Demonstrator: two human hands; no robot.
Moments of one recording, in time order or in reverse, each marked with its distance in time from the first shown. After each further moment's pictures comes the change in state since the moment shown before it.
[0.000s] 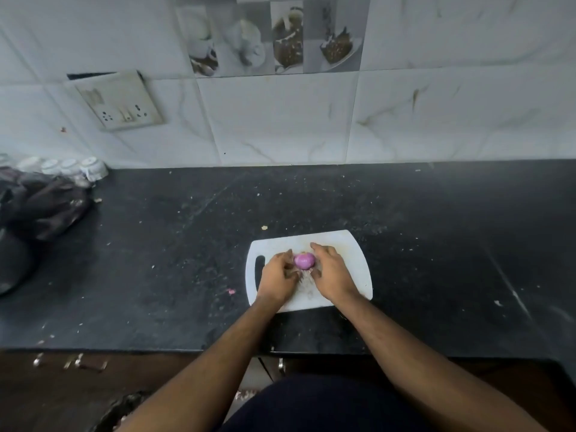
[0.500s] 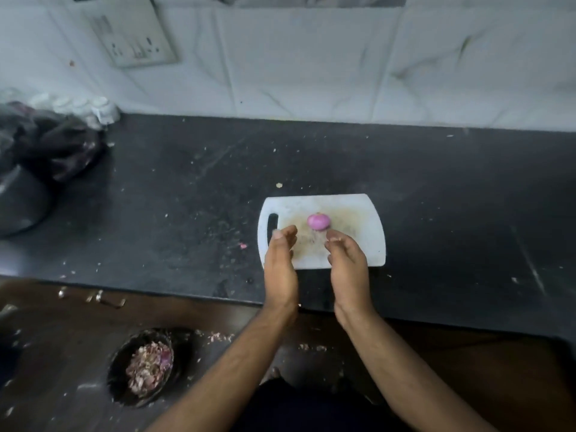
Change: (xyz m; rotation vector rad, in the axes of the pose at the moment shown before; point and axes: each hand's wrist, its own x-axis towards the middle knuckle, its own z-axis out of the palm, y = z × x) left_hand -0.107 0.037 -0.005 -0.810 0.303 -0.124; right_hand -0.102 -0.069 -0.011 0.970 0.253 0.343
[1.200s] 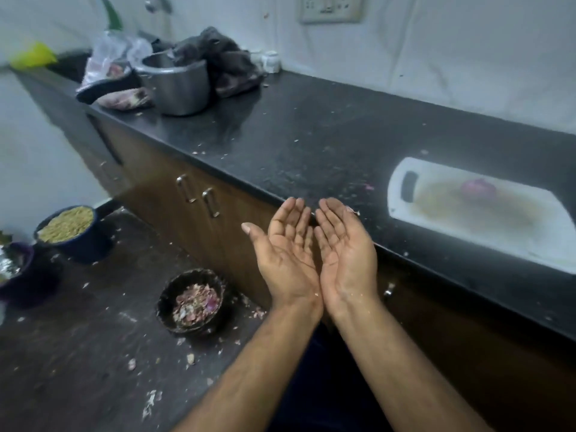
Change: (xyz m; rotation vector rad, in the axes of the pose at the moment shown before) left_hand -0.062 -0.082 -0.156 -0.847 0.358 0.279; right_hand -0.110 0.132 0.113 0.496 -0.557 0.244
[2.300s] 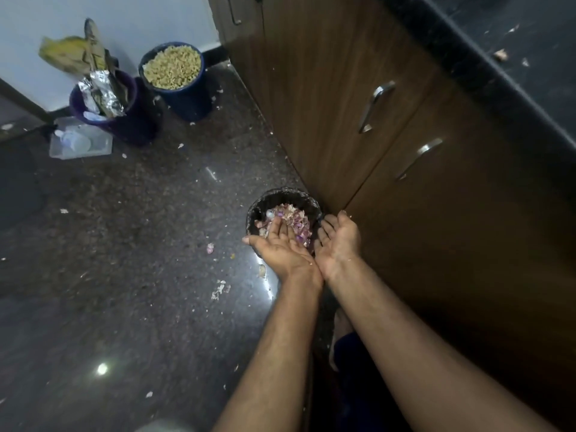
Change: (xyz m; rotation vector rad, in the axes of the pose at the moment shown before) left_hand 0.229 0.084 -0.325 -0.162 1.005 0.070; right_hand 0.157 0.366 0.126 -0.438 0.218 0.810
